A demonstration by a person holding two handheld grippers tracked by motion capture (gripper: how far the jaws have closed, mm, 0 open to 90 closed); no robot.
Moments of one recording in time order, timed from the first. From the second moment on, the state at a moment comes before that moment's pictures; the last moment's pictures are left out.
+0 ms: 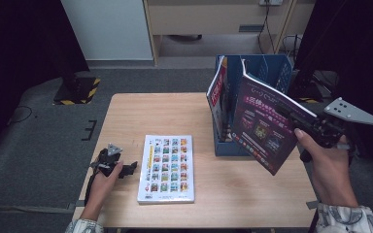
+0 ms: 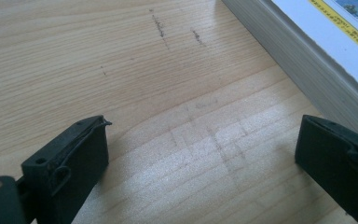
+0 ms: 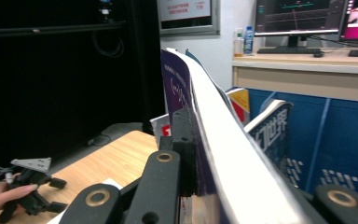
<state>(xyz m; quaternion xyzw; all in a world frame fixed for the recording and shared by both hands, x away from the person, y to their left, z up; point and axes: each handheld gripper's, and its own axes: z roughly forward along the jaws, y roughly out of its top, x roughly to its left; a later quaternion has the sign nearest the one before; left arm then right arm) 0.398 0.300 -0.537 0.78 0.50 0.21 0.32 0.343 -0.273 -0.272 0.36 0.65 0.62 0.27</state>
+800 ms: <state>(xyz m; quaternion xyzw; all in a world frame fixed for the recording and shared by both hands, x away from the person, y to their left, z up) 0.399 0.300 -0.537 0.78 0.50 0.21 0.32 0.355 -0.286 -0.264 0.40 0.65 0.56 0.31</state>
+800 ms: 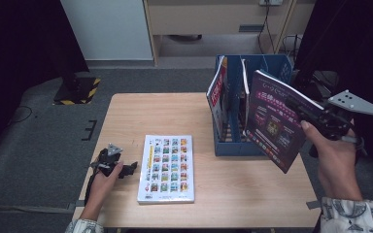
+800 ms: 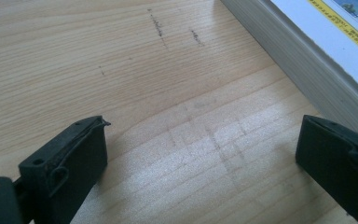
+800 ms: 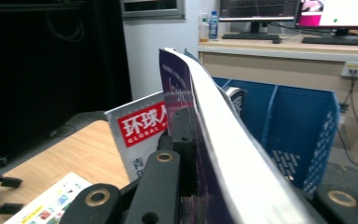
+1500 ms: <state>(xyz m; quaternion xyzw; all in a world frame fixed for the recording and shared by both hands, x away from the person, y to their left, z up) 0.398 0.299 -0.537 0.78 0.50 0.21 0.32 0.388 -0.287 -0.250 0.46 0.61 0.53 0.37</state>
